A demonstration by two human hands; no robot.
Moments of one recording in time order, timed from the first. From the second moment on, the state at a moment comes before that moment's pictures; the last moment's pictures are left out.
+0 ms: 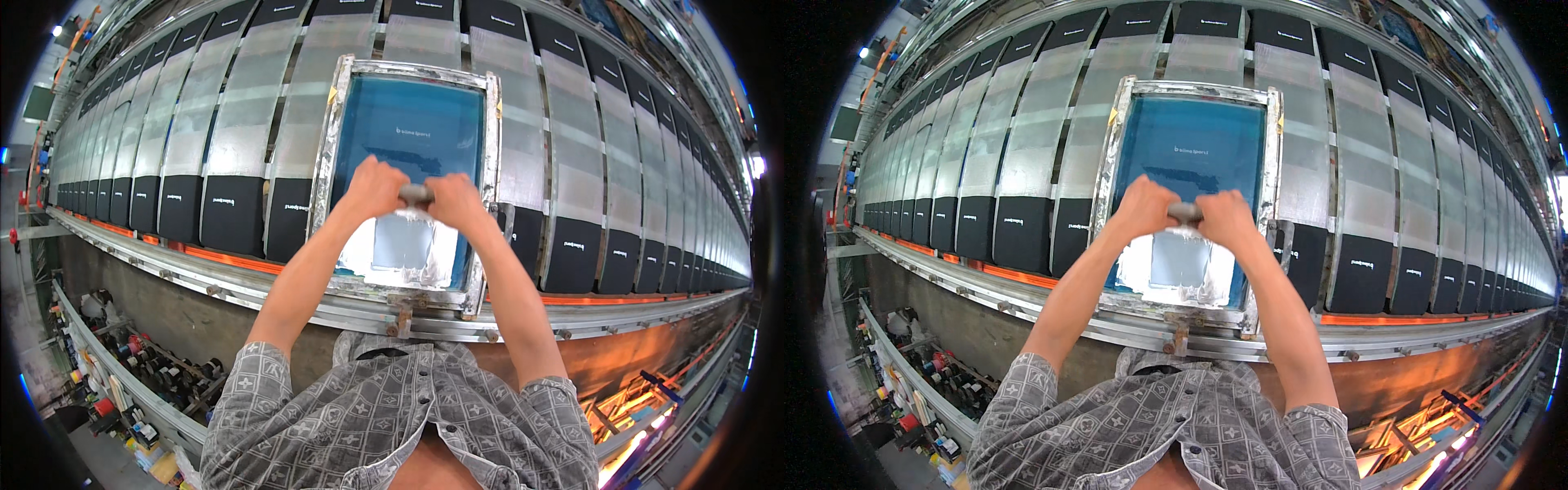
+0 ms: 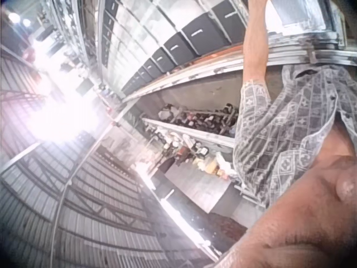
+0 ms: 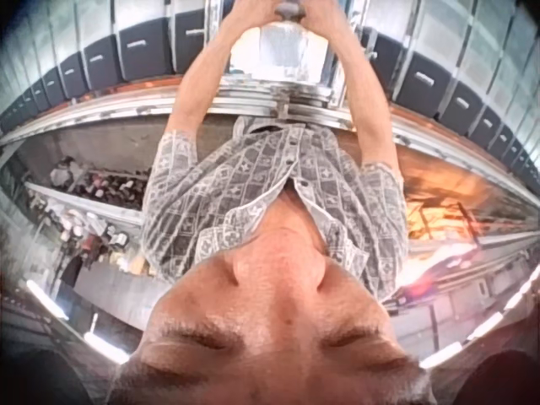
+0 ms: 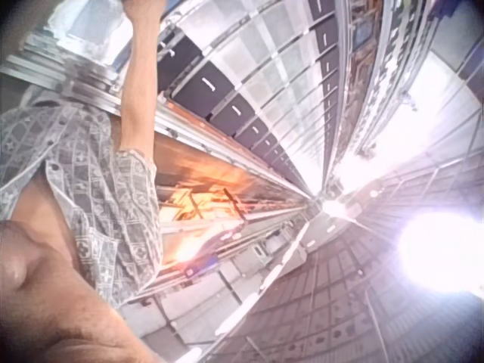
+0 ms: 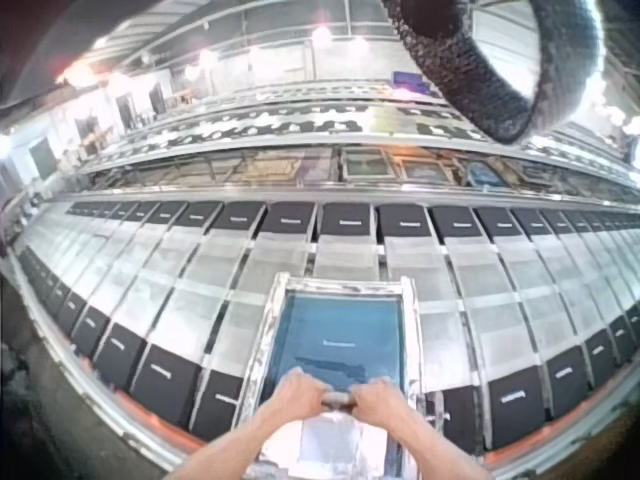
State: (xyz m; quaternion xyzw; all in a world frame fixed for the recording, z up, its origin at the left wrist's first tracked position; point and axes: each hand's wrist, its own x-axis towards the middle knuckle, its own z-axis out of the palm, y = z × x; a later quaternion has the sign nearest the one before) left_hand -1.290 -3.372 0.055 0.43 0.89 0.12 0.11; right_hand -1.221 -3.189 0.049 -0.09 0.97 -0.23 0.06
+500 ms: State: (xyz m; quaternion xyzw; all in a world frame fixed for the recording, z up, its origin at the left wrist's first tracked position) left_hand -1.293 -3.367 0.052 0.44 0.89 0.12 0.09; right_hand -1.225 -3.184 0.046 -0.09 0.97 -0.23 0.06
